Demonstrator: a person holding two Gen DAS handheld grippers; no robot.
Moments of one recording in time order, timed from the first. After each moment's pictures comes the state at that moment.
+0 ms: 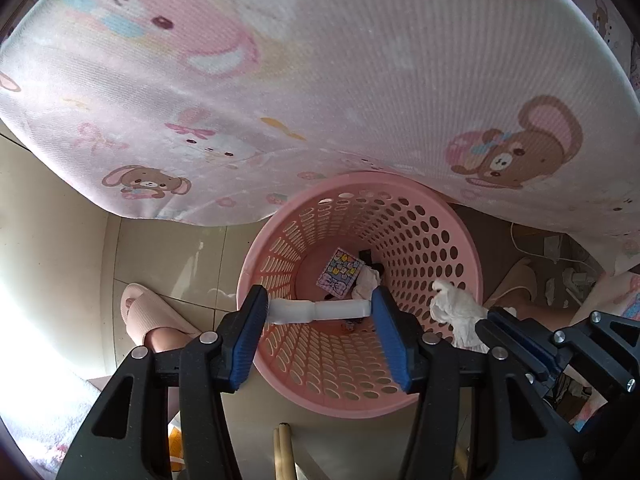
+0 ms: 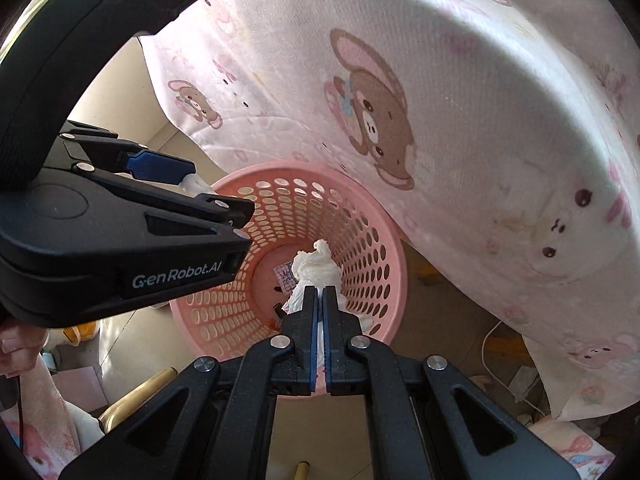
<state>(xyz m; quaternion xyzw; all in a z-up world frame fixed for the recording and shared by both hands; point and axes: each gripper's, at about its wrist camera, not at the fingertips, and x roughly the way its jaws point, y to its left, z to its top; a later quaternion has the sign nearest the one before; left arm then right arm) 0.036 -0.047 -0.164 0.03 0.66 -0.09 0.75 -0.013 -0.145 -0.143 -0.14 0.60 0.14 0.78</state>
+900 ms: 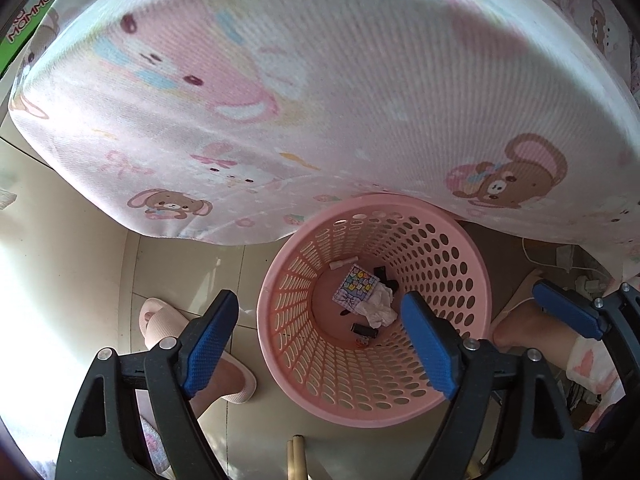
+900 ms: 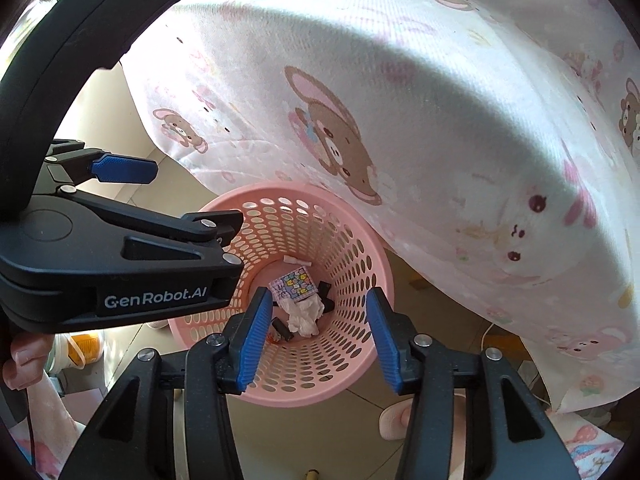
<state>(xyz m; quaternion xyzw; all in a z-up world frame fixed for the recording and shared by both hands) 0.040 -0.050 -0.150 0.06 0.63 -0.07 0.77 -0.010 -0.156 -0.128 -0.11 0.58 0.12 0.80</state>
